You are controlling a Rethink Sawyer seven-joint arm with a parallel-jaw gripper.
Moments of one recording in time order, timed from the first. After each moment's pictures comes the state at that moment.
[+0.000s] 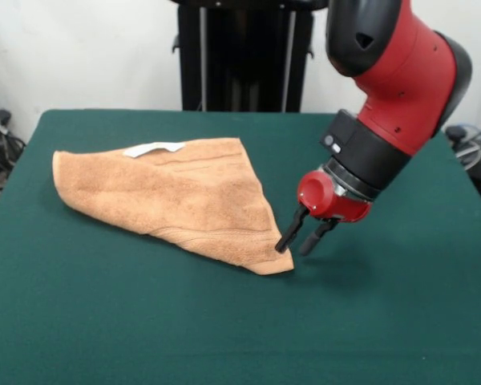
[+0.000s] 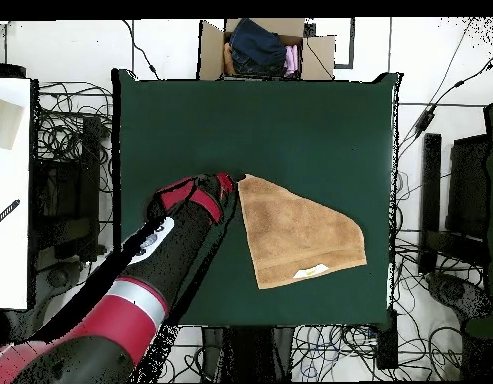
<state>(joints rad) 0.37 -0.10 -0.56 1.26 -0.07 0.36 1.52</state>
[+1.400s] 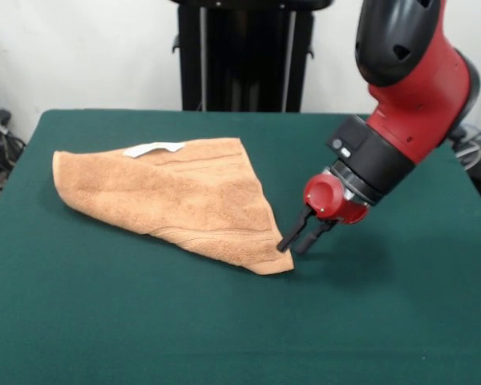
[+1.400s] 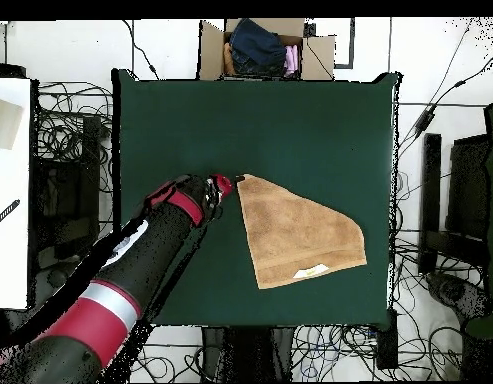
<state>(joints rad) 0.45 0.00 -0.67 1.21 -0.07 0.39 1.52</state>
